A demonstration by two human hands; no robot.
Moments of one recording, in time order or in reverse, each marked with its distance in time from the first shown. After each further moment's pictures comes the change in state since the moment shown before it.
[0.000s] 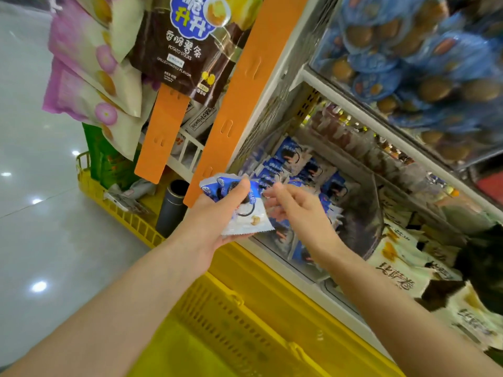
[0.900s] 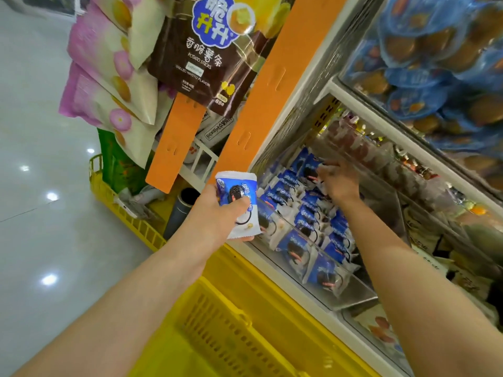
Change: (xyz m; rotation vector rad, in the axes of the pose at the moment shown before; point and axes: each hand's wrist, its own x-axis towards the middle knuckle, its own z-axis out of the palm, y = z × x) left_hand 0.030 0.013 -0.017 0.199 0.103 0.085; right_hand 0.146 0.039 -0.060 -0.460 0.399 0.078
